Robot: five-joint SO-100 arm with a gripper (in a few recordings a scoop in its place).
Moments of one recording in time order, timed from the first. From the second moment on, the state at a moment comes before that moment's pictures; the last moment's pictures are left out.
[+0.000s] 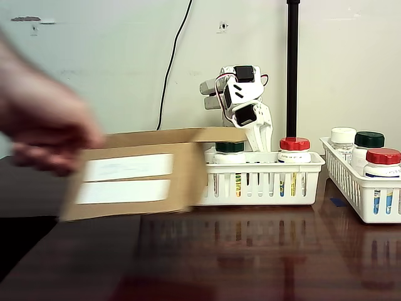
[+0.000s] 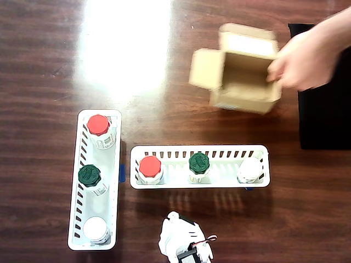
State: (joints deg) arm -15.5 192.0 169.9 64.9 48.3
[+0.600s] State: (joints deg) arm 13.4 192.0 169.9 48.0 109.6
